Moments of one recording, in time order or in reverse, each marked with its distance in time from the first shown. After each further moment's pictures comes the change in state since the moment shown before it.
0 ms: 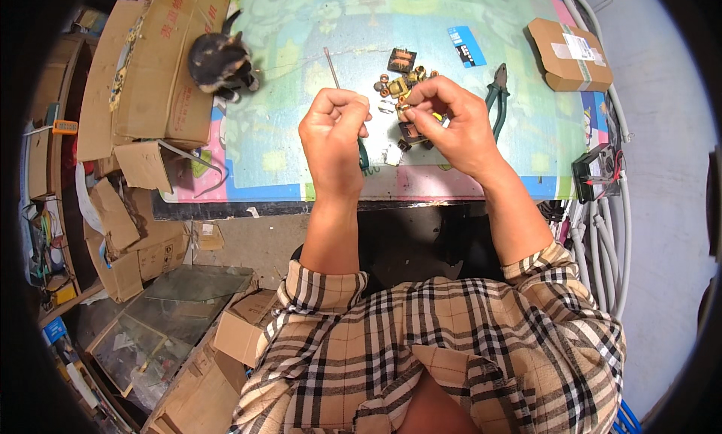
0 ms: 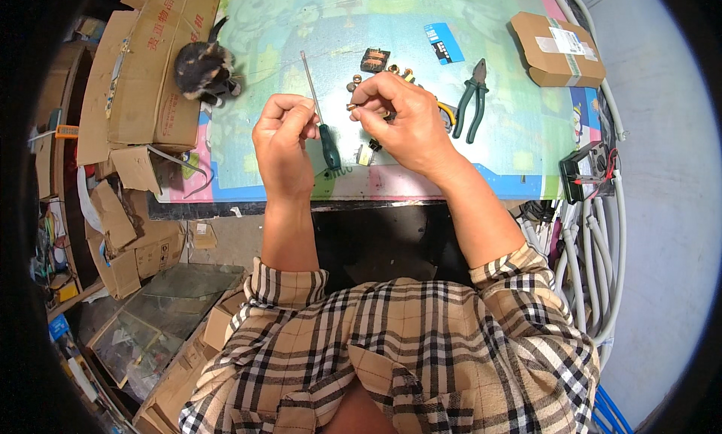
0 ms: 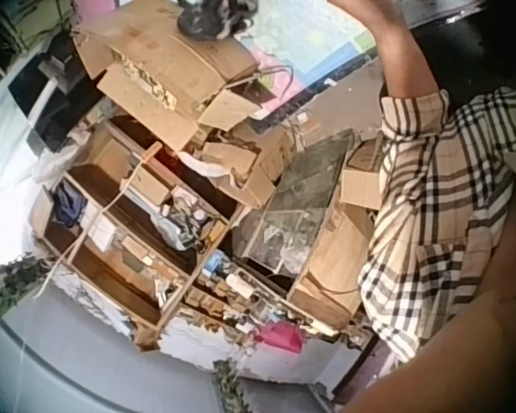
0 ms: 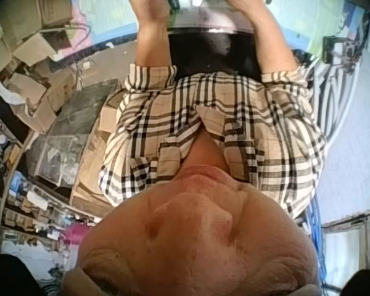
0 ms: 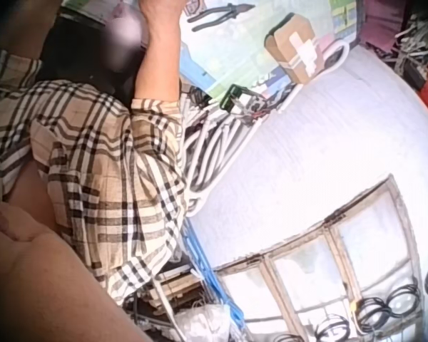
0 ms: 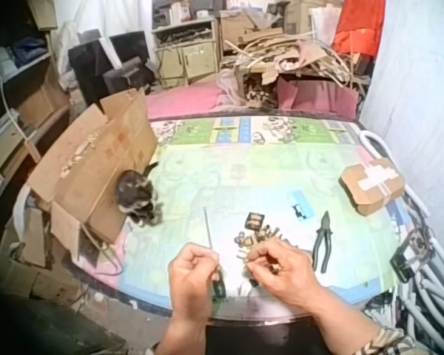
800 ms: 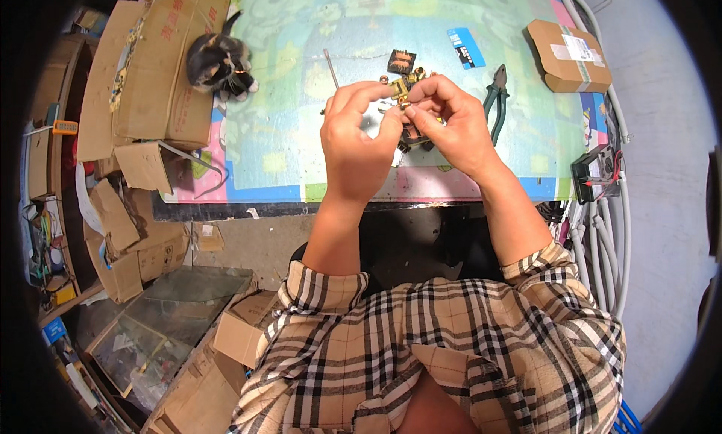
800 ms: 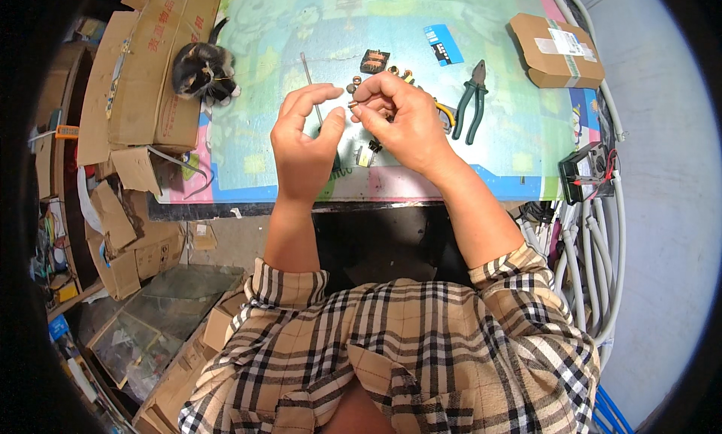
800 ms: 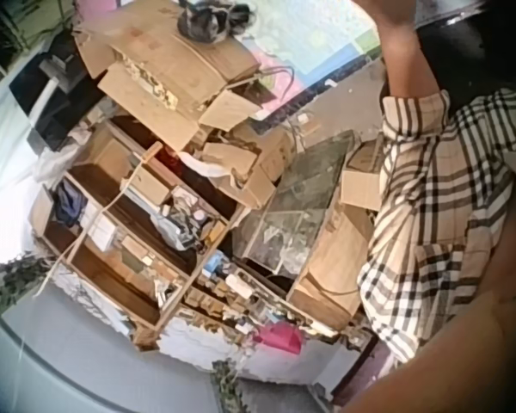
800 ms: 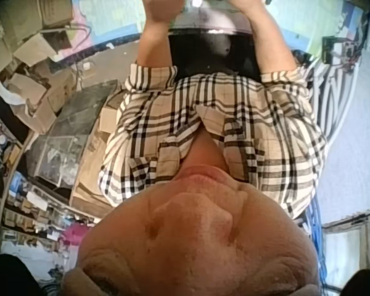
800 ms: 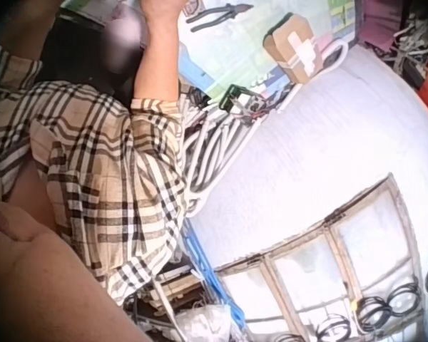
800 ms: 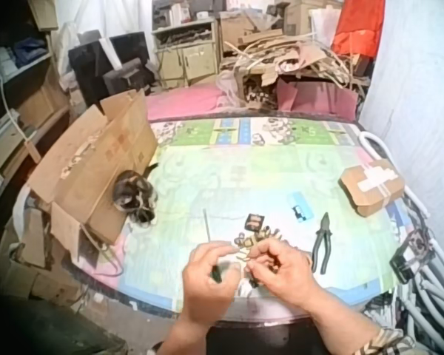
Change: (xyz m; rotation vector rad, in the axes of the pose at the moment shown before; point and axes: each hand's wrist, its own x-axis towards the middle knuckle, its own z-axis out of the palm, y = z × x) left_hand -0.002 -0.002 0.010 0.661 -0.124 0.504; right_hand 0.000 0.007 0.000 0.183 -0.009 0.161
